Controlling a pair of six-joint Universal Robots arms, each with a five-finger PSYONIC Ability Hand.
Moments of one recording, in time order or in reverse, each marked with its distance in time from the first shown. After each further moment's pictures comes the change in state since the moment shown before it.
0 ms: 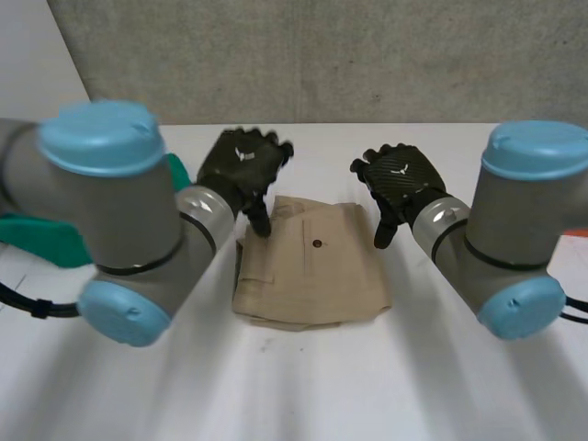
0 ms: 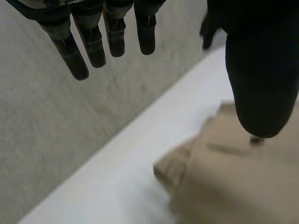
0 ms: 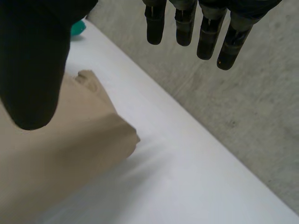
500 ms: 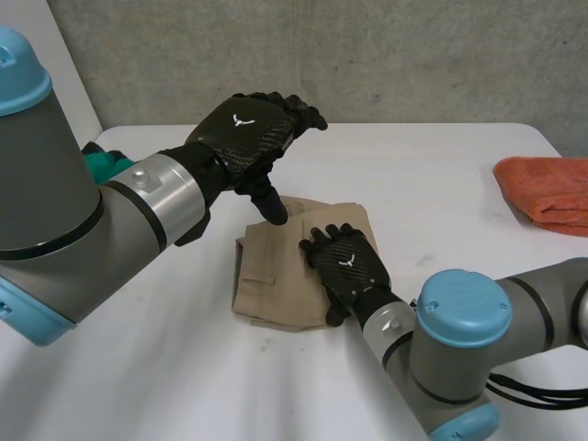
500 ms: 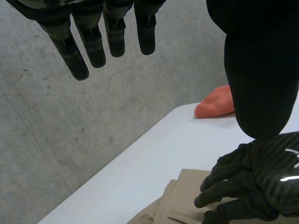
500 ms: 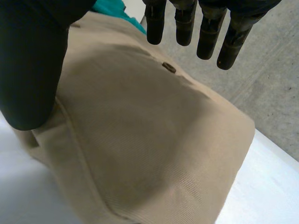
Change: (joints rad) left arm 0.068 0.188 -0.056 -0.084 0.298 -0.117; right arm 0.156 0.109 0.346 -0.460 0.005 0.052; left_hand 0.000 0.000 0.000 0.000 0.000; right_hand 0.000 0.000 0.000 0.000 0.000
